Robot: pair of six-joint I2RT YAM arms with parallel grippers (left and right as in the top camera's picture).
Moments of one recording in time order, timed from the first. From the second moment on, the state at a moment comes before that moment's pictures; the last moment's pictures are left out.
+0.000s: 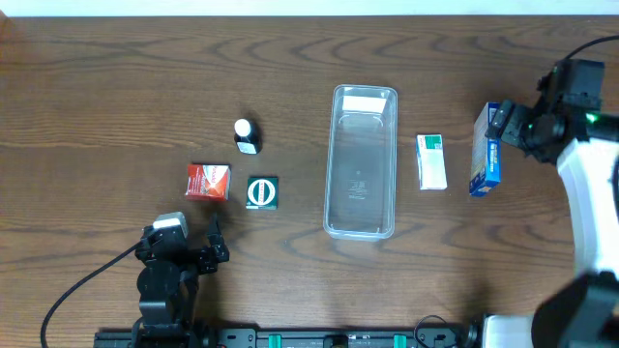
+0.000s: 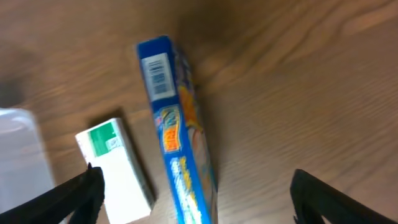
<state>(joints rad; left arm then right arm) -0.02 0.01 0.15 -0.55 -0.09 -0.16 -0.19 1.58 1.30 -0.83 0.02 0.25</state>
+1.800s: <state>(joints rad) -0.02 0.01 0.15 -0.55 -0.09 -0.16 -0.02 1.44 1.42 -0.92 -0.08 0.25</state>
